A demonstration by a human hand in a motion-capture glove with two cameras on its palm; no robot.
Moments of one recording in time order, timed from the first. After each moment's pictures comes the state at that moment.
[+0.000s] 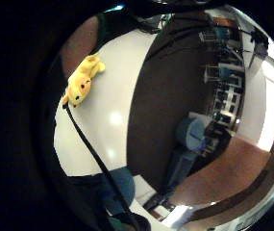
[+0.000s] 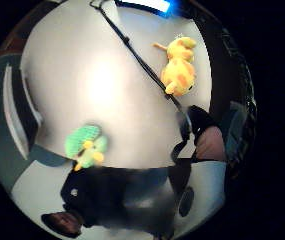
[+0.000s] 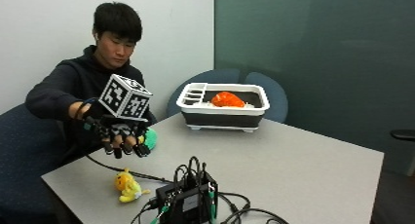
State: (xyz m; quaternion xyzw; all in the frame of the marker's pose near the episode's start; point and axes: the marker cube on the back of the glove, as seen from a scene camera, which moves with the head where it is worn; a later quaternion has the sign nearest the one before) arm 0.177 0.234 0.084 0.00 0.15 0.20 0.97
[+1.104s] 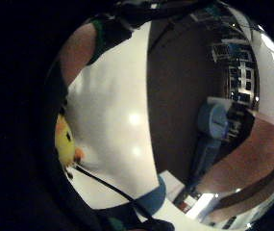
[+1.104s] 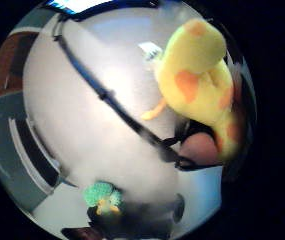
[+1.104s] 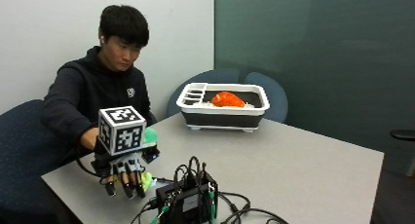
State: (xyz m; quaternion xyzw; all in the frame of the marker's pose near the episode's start) arm 0.213 0.166 0.133 0.09 -0.02 0.29 0.95
